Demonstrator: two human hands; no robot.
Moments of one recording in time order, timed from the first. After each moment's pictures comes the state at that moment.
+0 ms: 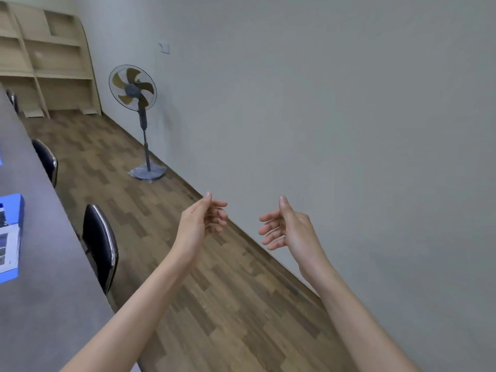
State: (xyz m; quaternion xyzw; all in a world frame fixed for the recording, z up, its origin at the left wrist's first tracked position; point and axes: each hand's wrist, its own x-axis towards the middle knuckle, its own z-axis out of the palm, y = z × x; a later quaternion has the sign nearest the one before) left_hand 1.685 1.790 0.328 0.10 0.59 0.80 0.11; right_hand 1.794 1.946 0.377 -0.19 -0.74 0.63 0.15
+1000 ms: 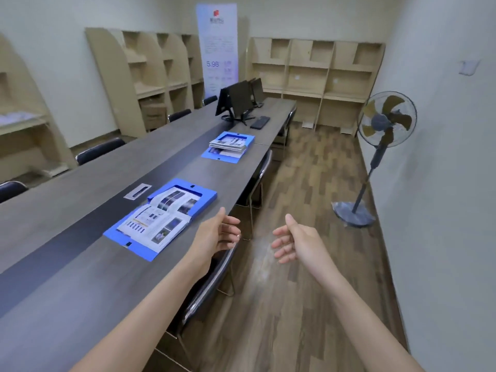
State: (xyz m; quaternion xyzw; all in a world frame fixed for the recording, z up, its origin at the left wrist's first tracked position) left_hand 1.230 1.738 0.285 -0.31 0.57 0.73 -0.20; right_hand 1.115 1.904 0.298 0.15 -0.72 0.62 -0.28
